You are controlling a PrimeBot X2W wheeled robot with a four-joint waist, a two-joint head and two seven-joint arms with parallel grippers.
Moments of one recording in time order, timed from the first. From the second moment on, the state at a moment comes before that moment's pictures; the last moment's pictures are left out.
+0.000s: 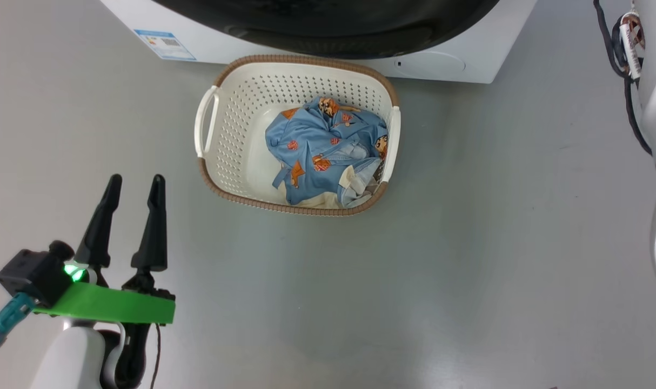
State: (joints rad) left arm -0.32 0.19 -0.20 0.16 -0.56 -0.13 -0.25; right arm -1.61 -0.12 -0.26 1.20 0.81 0.12 0.54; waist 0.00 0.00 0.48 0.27
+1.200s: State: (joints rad) left arm -0.27 0.19 -0.17 0.16 -0.52 -0.13 -0.25; right arm -1.20 -0.09 -0.05 0.90 1.14 0.12 1.01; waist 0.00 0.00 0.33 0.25
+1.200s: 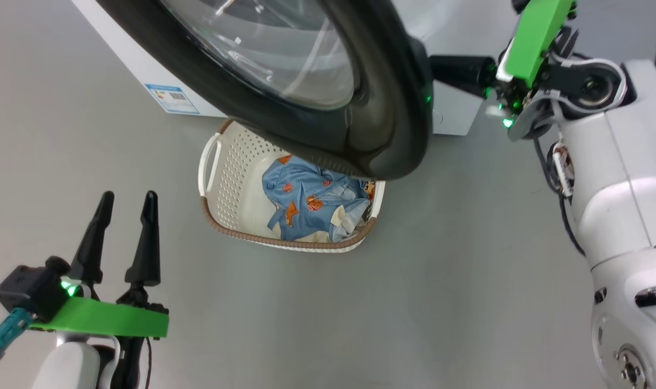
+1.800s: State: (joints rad) left arm -0.23 0.19 -0.17 0.16 -0.49 -0.13 -0.25; right arm -0.93 -0.08 0.27 0.72 1.40 0.12 1.05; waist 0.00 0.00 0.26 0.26
